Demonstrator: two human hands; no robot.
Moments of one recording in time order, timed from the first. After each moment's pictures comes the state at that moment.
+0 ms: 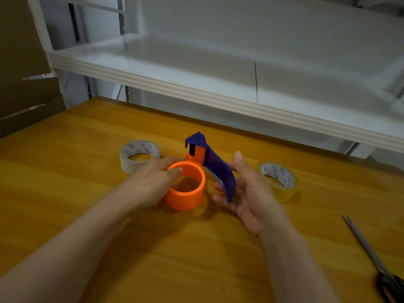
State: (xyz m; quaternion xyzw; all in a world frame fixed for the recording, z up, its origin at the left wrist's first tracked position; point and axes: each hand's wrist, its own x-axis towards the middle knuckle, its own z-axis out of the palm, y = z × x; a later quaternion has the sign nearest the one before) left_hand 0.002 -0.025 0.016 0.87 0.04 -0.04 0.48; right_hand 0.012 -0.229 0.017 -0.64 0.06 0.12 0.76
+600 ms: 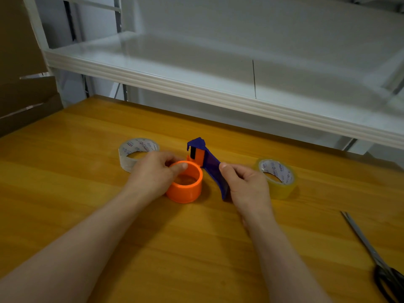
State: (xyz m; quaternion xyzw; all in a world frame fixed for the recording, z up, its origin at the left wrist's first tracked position) left_hand 0.023 -0.027 -0.005 0.89 0.06 0.08 0.45; right_hand 0.014 -0.216 0.003 -0.81 0.04 -0.09 0.57
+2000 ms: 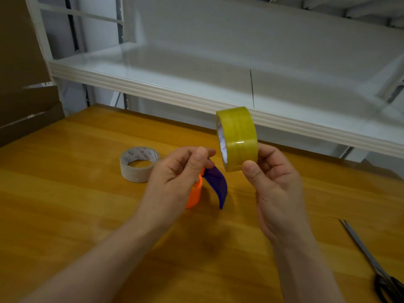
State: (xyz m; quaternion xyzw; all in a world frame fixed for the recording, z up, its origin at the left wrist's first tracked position) left_hand -0.022 -0.066 0.026 0.66 -0.14 0.19 0.71; right_hand -0.006 -0.240 0.040 -0.65 -0.19 -0.14 0.72
